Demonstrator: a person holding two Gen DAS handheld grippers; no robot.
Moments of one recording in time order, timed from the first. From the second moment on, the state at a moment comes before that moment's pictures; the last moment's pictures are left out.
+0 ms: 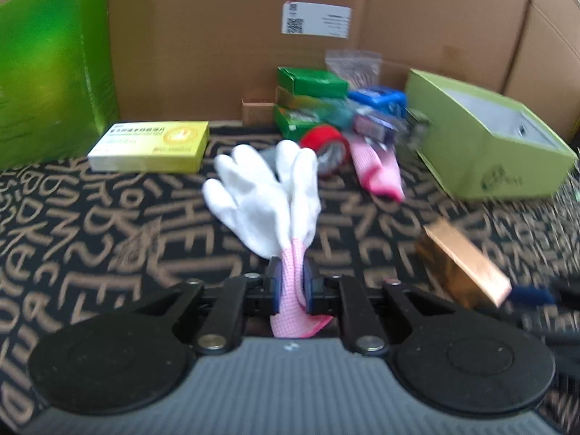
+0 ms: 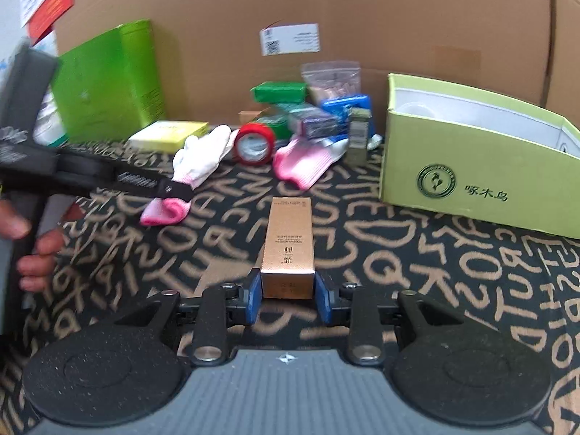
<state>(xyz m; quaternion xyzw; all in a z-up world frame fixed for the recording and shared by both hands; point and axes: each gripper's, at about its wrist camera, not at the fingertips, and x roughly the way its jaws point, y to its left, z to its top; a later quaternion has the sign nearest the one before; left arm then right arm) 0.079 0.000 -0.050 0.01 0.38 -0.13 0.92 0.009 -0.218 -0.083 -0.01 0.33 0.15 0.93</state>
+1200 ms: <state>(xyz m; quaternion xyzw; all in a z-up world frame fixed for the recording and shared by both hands) 0.116 -0.026 -0.039 0.02 0.38 -0.13 0.91 0.039 -0.211 -0.083 0.00 0.32 0.14 0.94</state>
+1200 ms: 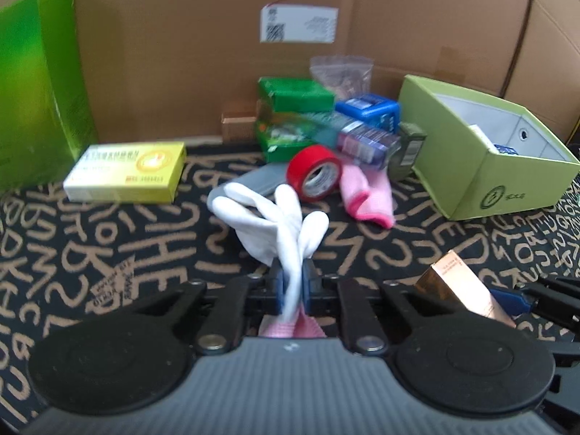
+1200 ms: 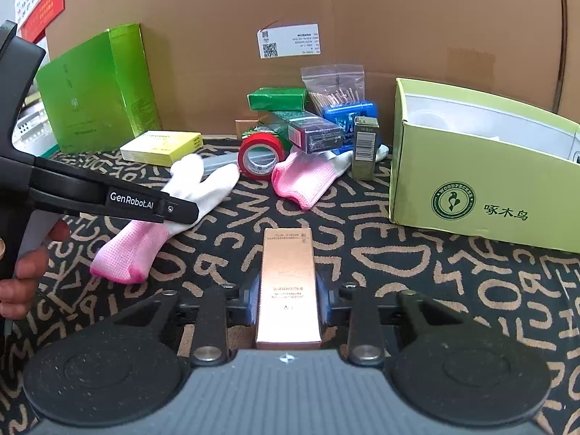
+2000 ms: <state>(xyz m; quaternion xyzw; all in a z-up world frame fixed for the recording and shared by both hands) 0.156 -0.213 0.068 0.00 0.29 -0.34 0.90 0.064 -0.347 0.003 -0.01 0.18 -0.02 0.98</state>
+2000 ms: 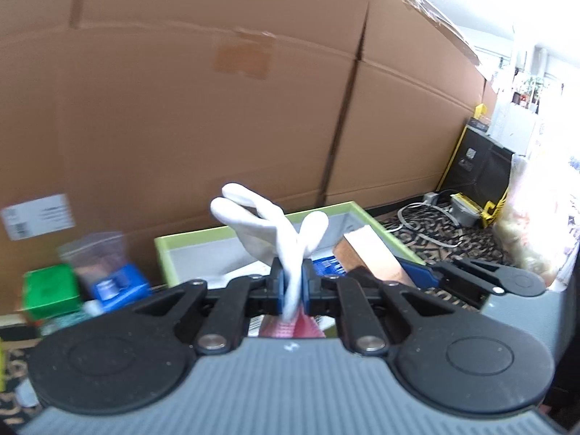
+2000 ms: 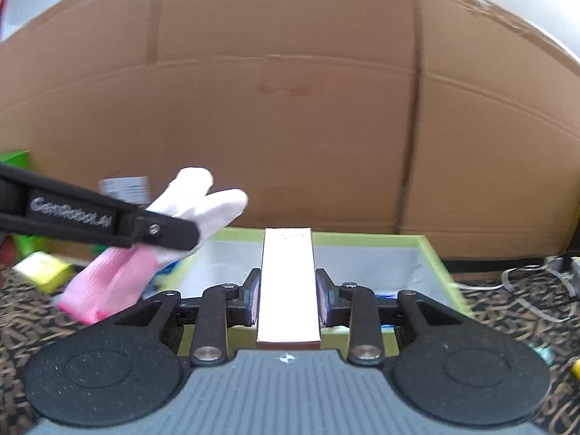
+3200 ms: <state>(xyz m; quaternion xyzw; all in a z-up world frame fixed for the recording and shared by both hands) 0.154 -0.196 0.045 -0.04 0.26 -0.29 0.92 0.075 -0.386 -0.016 -0.07 0.14 -0.08 0.98</state>
